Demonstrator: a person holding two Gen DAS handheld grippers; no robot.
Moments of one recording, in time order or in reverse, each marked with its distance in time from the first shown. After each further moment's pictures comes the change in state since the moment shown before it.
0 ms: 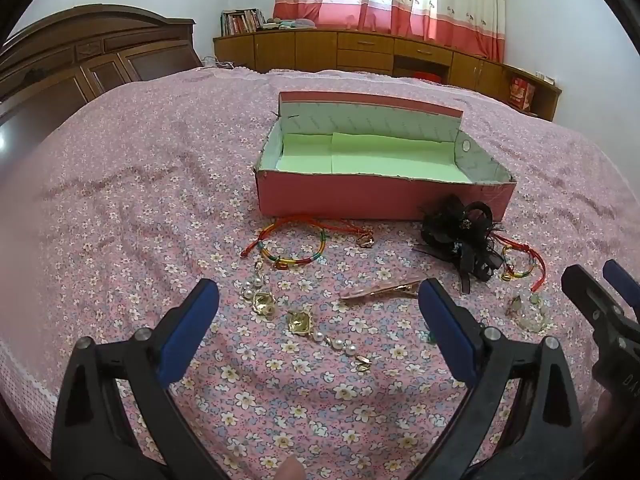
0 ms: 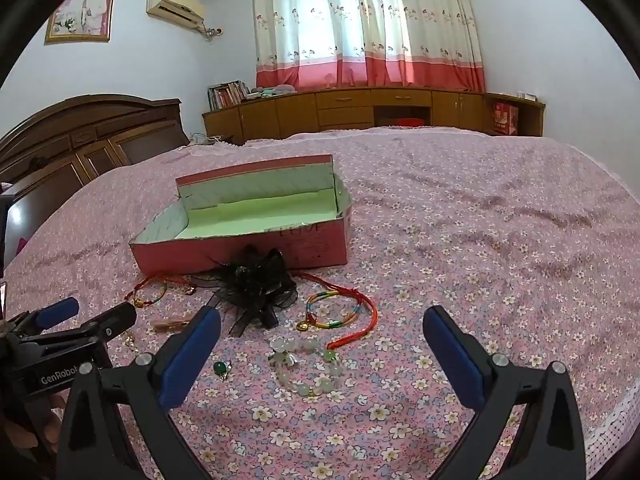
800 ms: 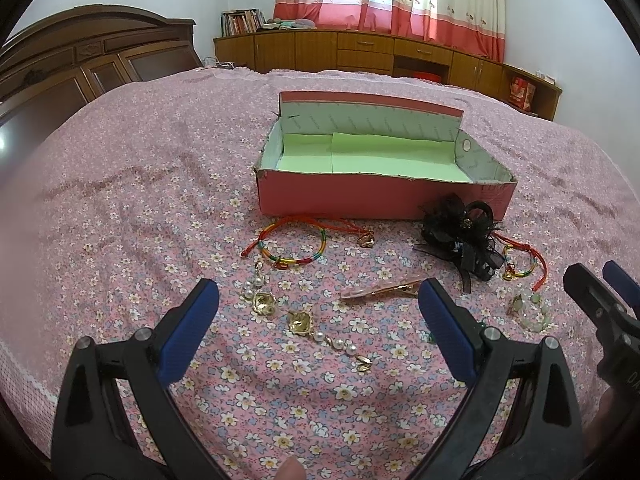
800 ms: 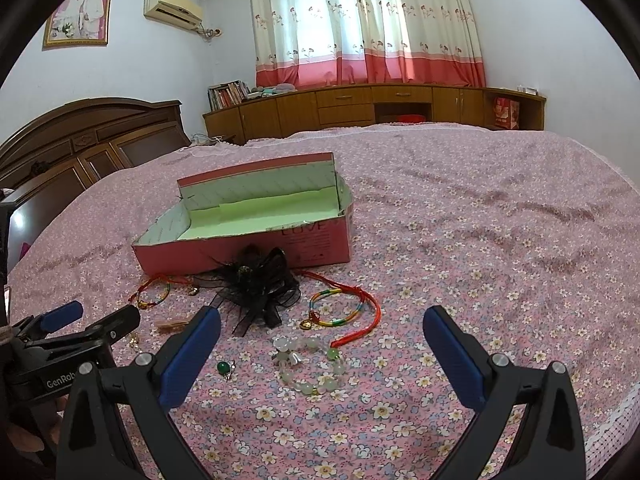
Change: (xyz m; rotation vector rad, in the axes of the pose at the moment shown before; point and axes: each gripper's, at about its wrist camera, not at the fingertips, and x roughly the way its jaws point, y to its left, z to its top) left arm 0.001 0.000 -0.002 0.004 -0.006 0.003; right arm 0.003 -0.001 -0.001 0.021 0.010 0.010
